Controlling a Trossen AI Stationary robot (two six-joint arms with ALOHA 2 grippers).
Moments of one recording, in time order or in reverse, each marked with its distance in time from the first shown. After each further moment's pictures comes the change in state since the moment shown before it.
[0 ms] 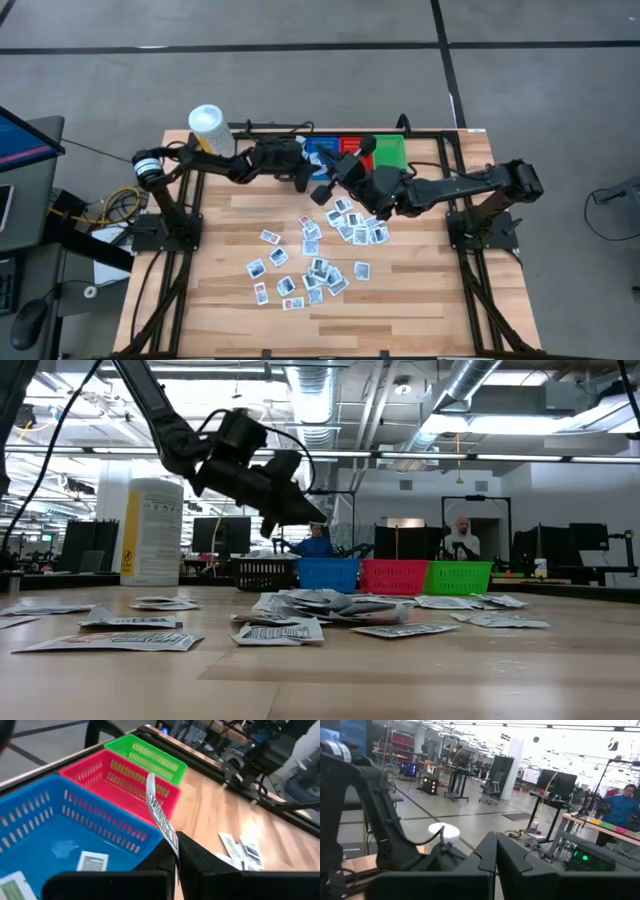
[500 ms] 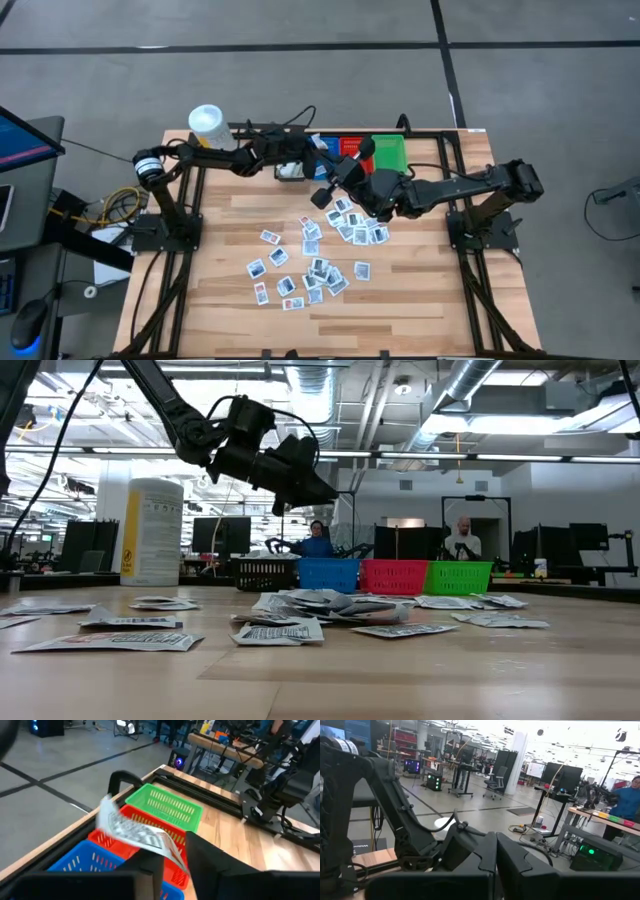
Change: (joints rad) left arm 0.009 0.007 0.122 0.004 -0.119 0.067; right arm 0.014 0.000 0.000 -0.049 0.000 0.063
